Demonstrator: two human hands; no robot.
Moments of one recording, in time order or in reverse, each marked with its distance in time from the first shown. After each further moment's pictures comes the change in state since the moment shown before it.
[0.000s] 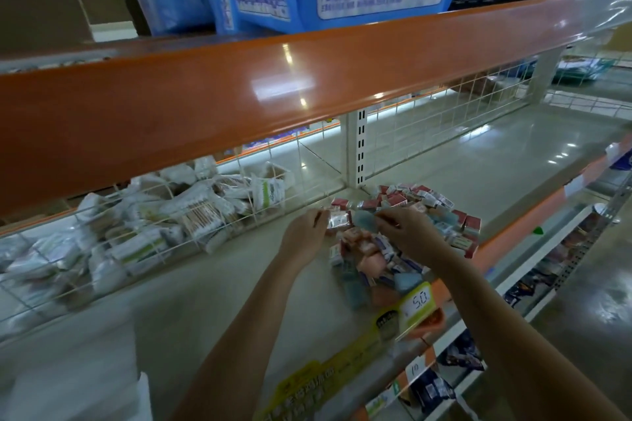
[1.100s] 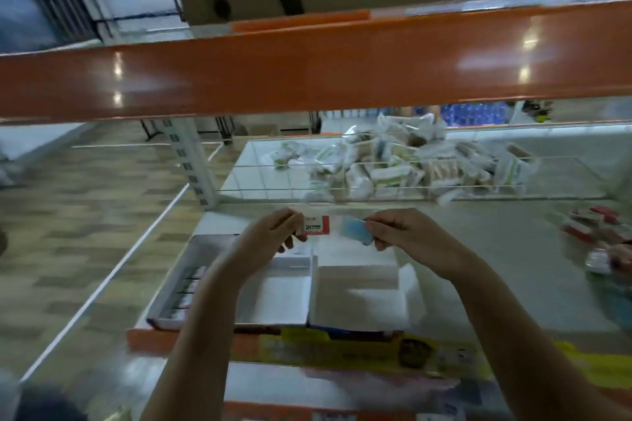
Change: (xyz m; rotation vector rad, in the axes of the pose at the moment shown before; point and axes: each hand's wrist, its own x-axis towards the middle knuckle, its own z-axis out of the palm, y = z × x) left_hand -0.288 -0.157 -0.280 -0.175 0.307 -0.358; right_hand -0.044 -0.303 0.169 0.586 -0.662 -0.314
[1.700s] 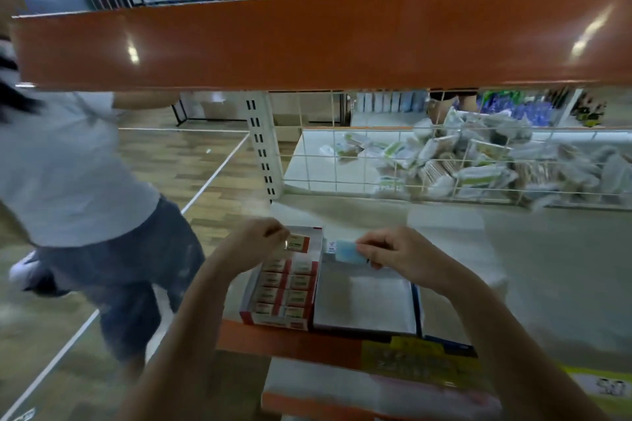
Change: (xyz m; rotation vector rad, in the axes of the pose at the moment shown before) left_hand -0.016 -0.120 -0.132 0.372 0.032 -0.109; right_hand 0.064 -0.027 0.136 -0.215 -0.177 -0.051
